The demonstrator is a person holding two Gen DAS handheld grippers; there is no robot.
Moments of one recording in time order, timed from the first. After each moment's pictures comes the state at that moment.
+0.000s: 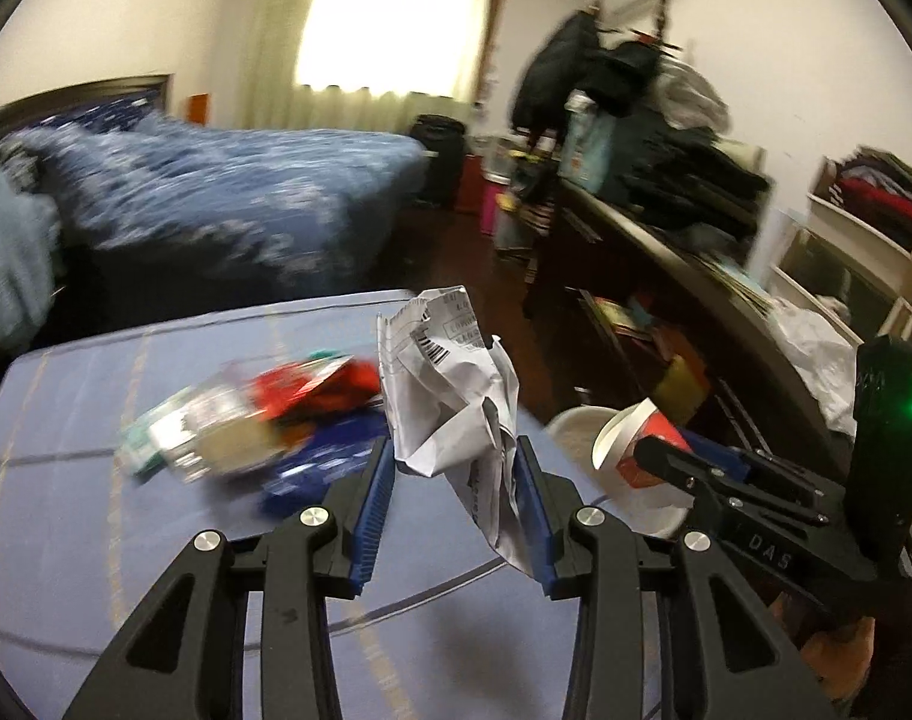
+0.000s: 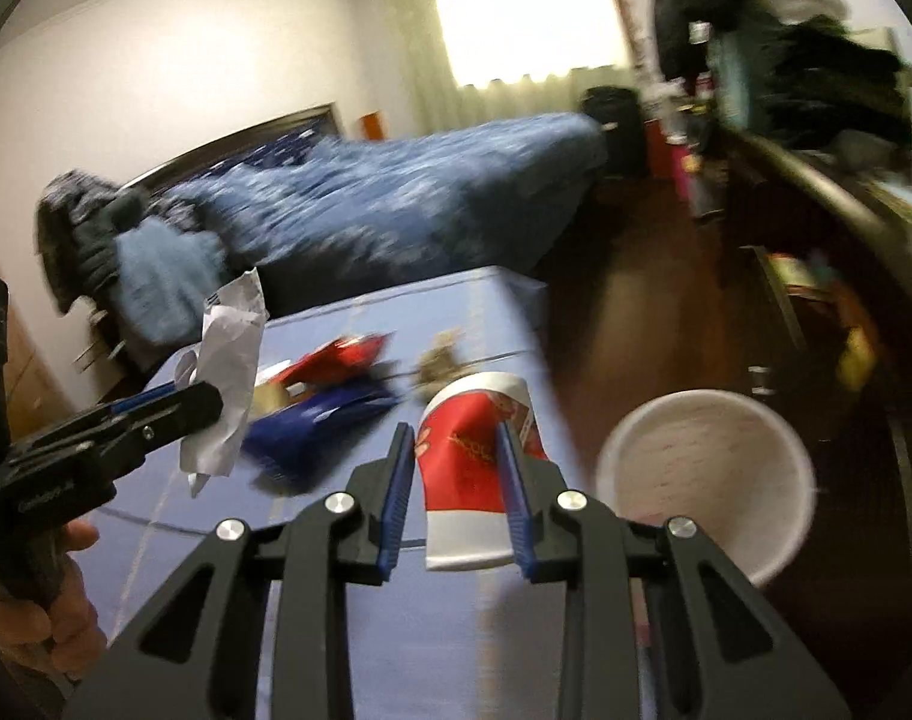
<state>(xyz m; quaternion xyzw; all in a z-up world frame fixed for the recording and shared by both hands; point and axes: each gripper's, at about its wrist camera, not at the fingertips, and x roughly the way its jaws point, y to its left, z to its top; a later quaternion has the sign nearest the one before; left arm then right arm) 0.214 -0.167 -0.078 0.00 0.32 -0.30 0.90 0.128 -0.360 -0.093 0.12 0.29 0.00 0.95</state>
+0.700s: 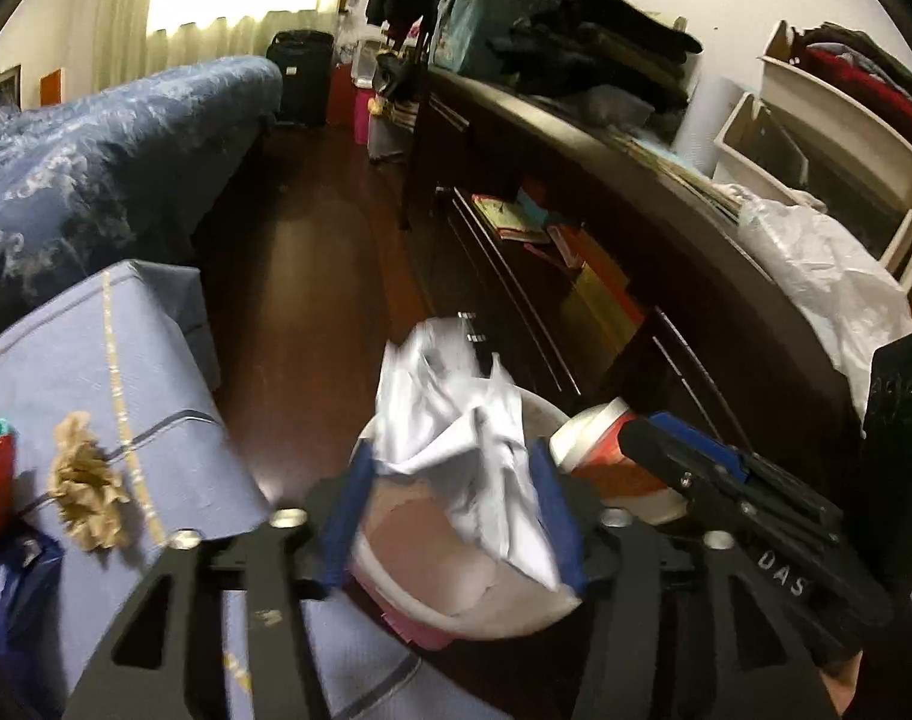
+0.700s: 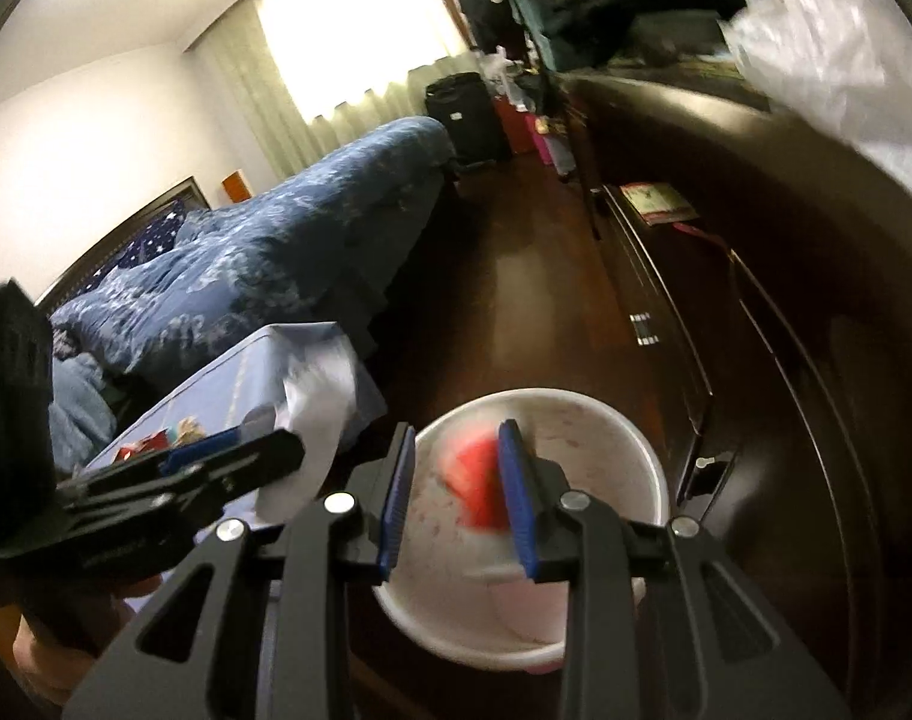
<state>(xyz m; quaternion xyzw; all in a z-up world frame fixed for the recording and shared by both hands) 0.279 -0.387 -0.142 0.06 0.41 -0.41 0.81 0.141 -0.552 -0.158 0.24 0.29 -0.13 0.92</state>
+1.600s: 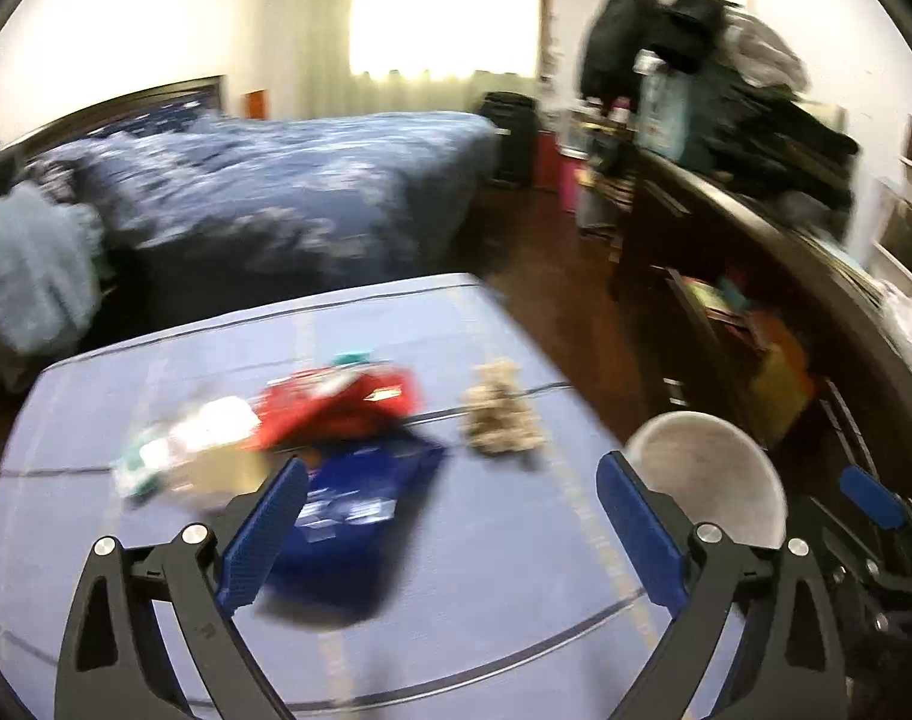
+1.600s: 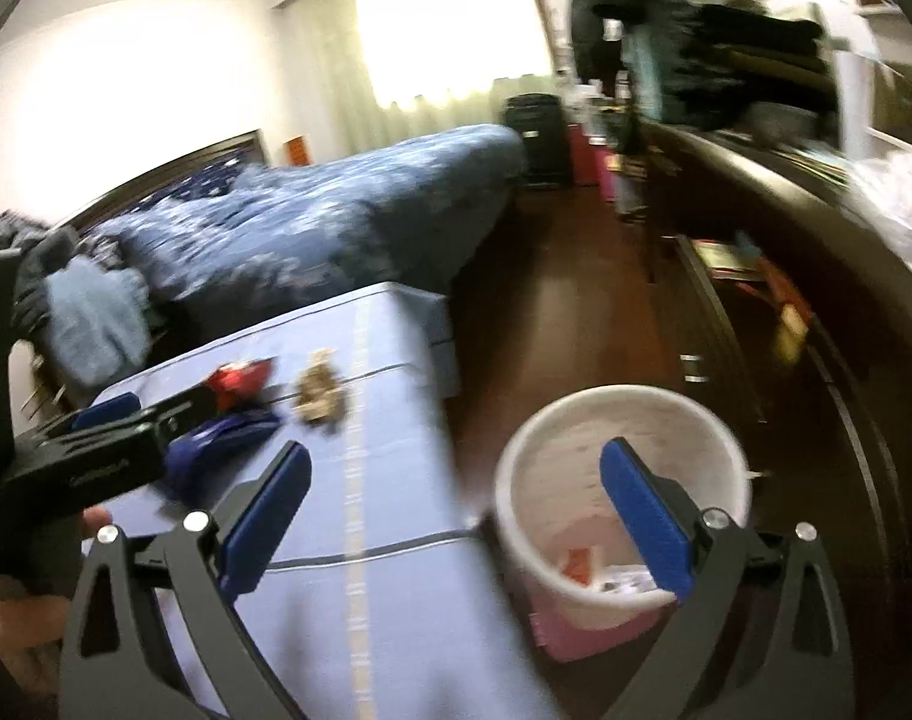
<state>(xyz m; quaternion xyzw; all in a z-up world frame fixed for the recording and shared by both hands) 0.261 -0.200 -0.107 0.04 0.34 -0.17 0.92 0.133 -0.401 -0.118 0.13 0.29 -0.07 0.95</state>
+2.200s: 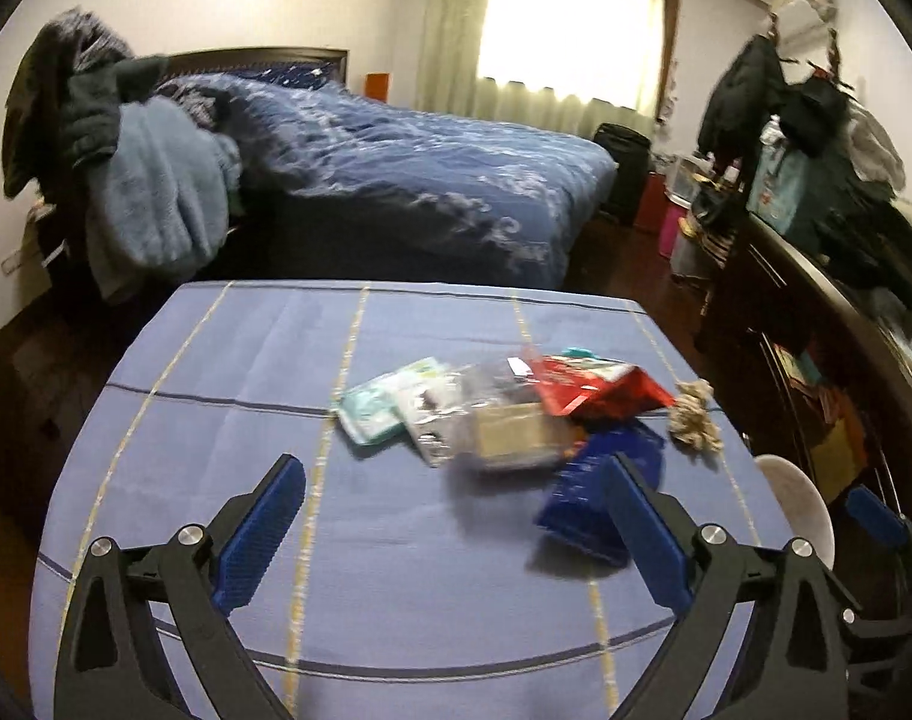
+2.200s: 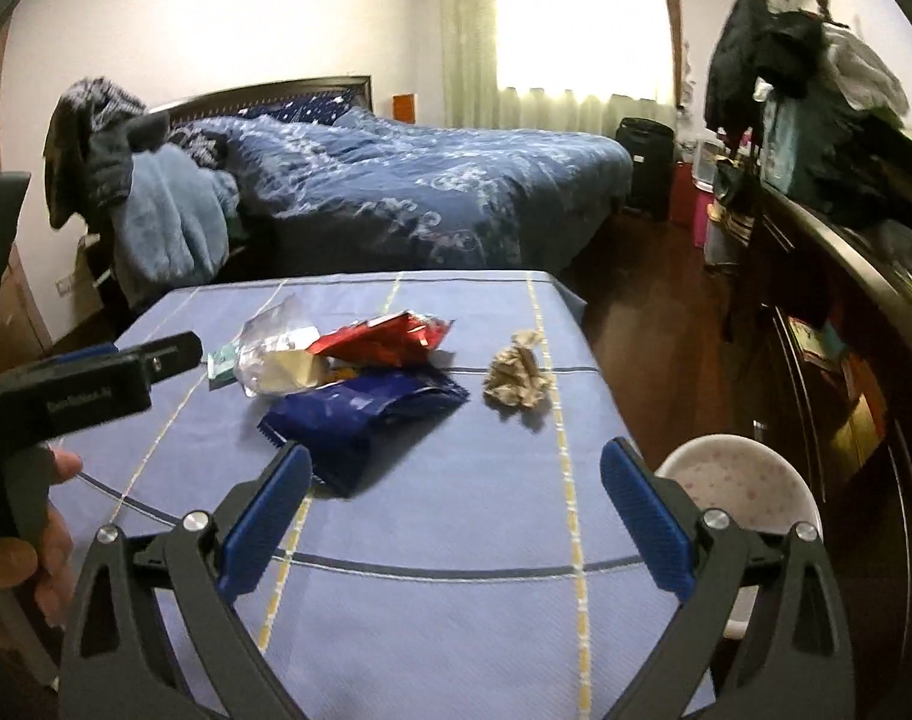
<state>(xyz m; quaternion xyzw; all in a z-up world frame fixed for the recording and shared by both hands) 0.266 -0.060 -0.110 -0.04 0.35 -0.07 0.94 0.173 -0.263 -0.111 0.01 0.31 0.01 0.95</state>
